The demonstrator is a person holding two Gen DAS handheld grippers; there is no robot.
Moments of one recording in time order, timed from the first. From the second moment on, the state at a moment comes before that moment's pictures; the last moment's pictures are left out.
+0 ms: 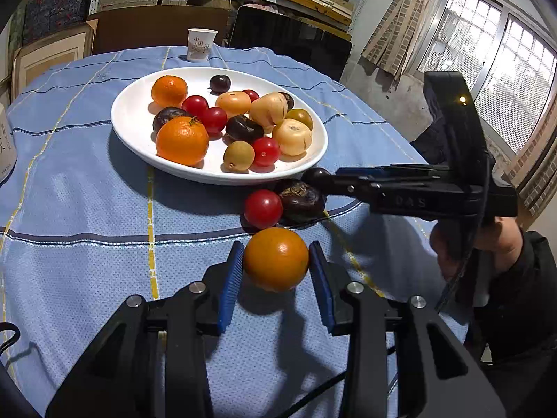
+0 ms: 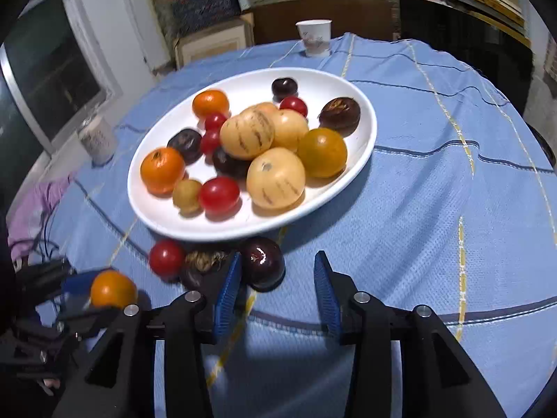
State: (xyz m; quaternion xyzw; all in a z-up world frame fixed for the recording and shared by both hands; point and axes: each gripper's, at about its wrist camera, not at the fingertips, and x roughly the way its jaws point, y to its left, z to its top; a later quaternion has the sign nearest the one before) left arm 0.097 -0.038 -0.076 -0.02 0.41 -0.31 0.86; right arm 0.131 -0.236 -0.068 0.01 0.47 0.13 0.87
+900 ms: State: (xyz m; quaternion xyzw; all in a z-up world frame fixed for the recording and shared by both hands) left arm 0.097 -0.039 -0.077 -0.02 0.42 -0.31 0.85; right arm 0.110 -0.222 -0.072 -0.09 0.43 0.08 0.89
